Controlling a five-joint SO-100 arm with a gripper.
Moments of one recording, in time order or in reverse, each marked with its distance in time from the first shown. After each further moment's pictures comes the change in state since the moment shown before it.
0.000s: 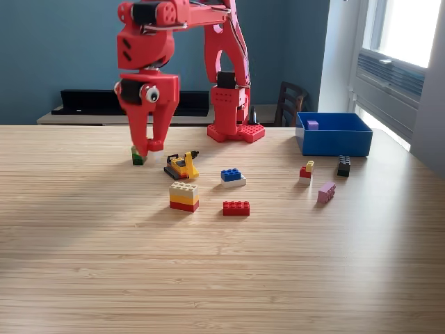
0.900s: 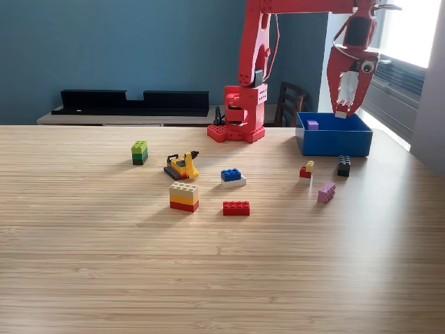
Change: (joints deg) arm -86.1 6.4 11.7 13.2 -14.1
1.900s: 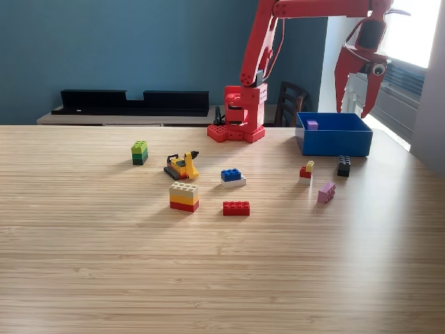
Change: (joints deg) arm 3.3 -6.3 -9.7 4.8 -3.3
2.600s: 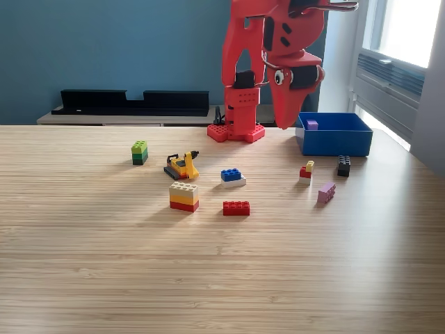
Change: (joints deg) arm 43.2 2.1 1.3 0.0 5.8
